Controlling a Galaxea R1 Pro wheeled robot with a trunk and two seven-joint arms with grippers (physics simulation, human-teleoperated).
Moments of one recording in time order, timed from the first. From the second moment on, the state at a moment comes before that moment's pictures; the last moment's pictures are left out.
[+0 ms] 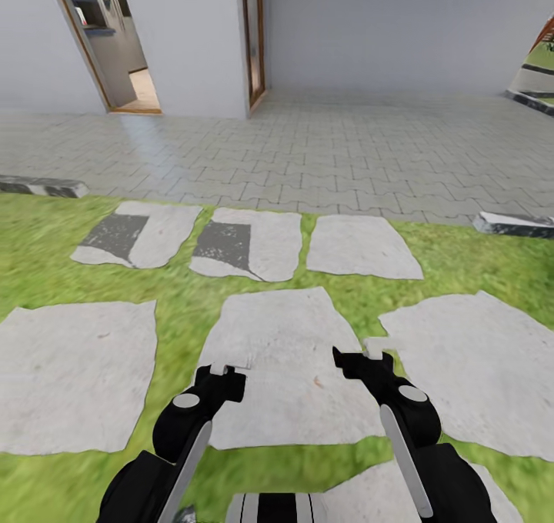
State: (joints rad) left arm -0.29 -0.07 -0.34 -1.59 0.07 0.80 0.19; right arm -0.30 0.03 0.12 -1.60 -0.13 0.64 -0.13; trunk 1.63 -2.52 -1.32
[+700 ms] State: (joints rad) left arm -0.29 -0.07 -0.34 -1.59 0.07 0.80 0.19; right arm -0.30 0.03 0.12 -1.60 -0.13 0.64 -0.14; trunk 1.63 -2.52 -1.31
